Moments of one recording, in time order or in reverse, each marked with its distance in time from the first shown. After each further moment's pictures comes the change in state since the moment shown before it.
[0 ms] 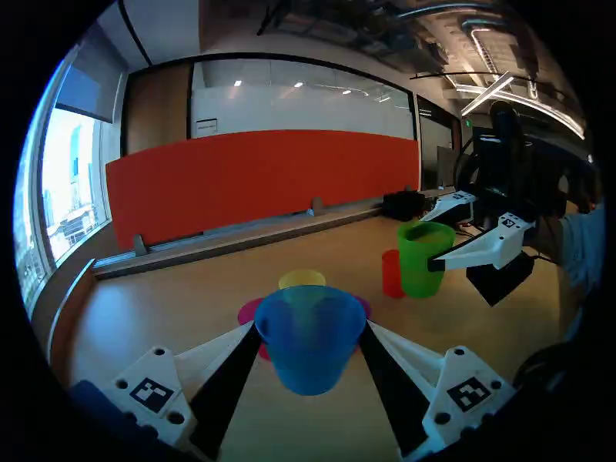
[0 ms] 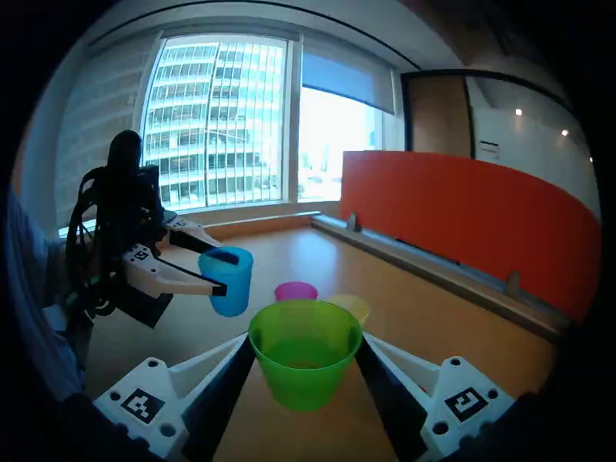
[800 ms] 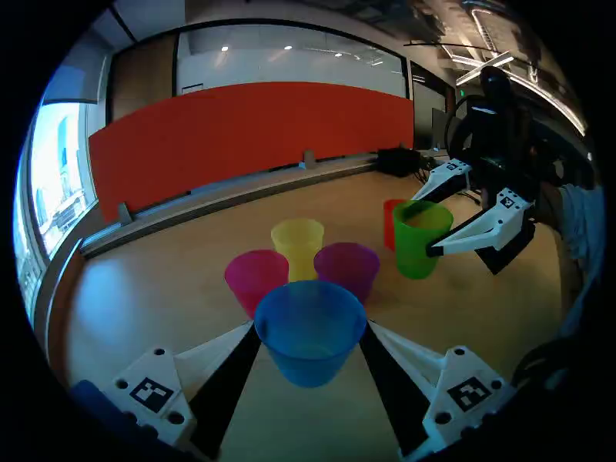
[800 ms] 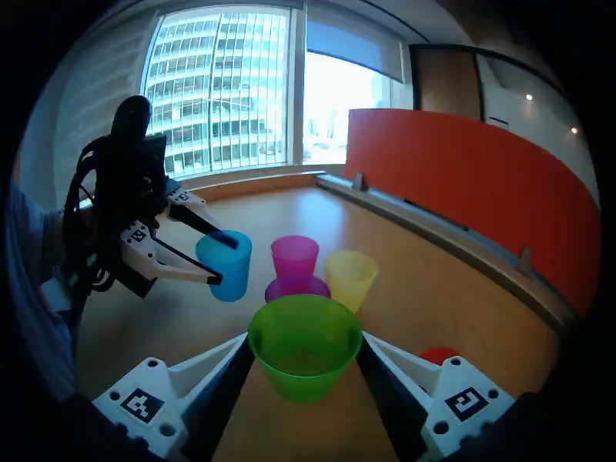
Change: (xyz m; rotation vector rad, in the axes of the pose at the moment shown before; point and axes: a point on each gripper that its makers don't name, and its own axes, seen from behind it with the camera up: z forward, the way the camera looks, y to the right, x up) left arm -0.056 0.001 0.021 -0.050 -0.183 0.023; right arm -0.055 0.010 0.022 0.025 -0.164 -0.009
